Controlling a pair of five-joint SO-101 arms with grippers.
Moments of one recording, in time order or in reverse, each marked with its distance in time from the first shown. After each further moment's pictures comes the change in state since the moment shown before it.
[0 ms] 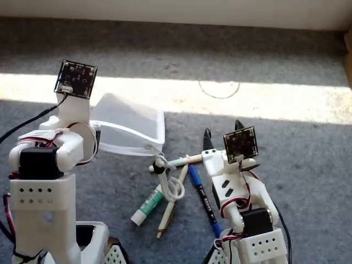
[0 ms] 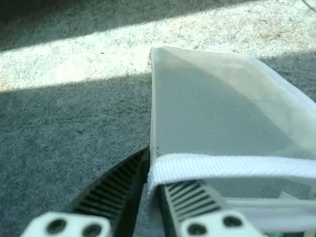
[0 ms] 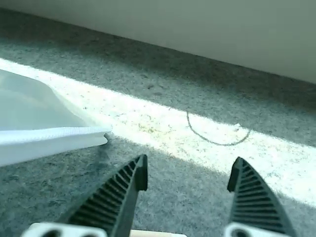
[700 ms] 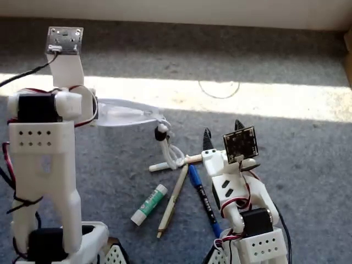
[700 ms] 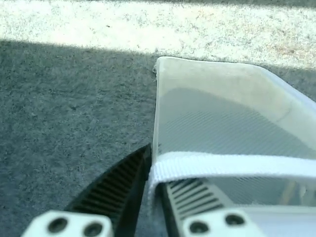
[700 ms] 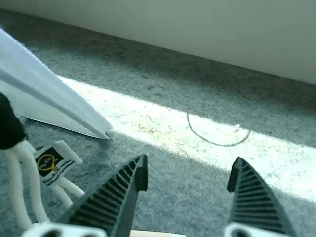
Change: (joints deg) left arm 0.1 26.4 -26.7 10.5 12.1; right arm 0.0 0.0 0.0 0.0 0.0
